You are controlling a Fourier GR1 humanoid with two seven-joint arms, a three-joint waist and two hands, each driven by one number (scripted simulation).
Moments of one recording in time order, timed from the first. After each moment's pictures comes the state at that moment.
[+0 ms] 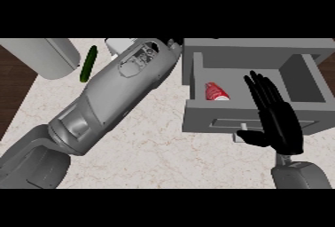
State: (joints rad) left arm -1.40 0.10 -0.61 -0.58 0.64 0.83 0.02; right arm -0.15 -0.19 0.09 -1.61 1.03 -0.15 -0.04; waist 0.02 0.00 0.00
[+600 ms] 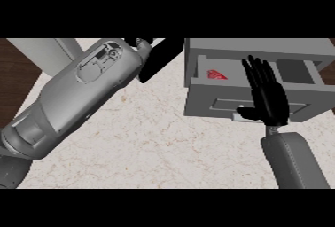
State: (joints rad) left arm -1.29 0.29 -0.64 -0.86 0.58 0.81 0.18; right arm -0.38 -0.18 0.00 -1.22 1.14 -0.38 -0.10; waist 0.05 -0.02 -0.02
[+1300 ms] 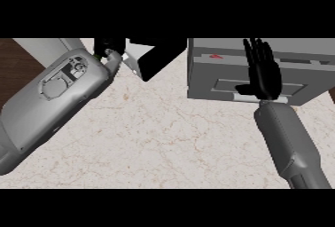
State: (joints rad) left arm -1.14 0.43 -0.64 -1.08 0.55 0.79 0.28; right arm -0.69 -0.18 -0.12 -0.76 1.22 -0.62 -0.10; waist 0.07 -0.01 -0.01
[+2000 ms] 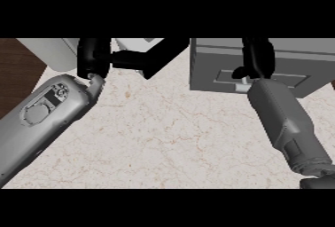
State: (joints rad) left arm -0.94 0.50 -0.62 -1.26 0.51 0.77 0.25; right arm -0.98 -0.20 -0.21 -0.38 1.24 -0.74 -0.09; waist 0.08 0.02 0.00
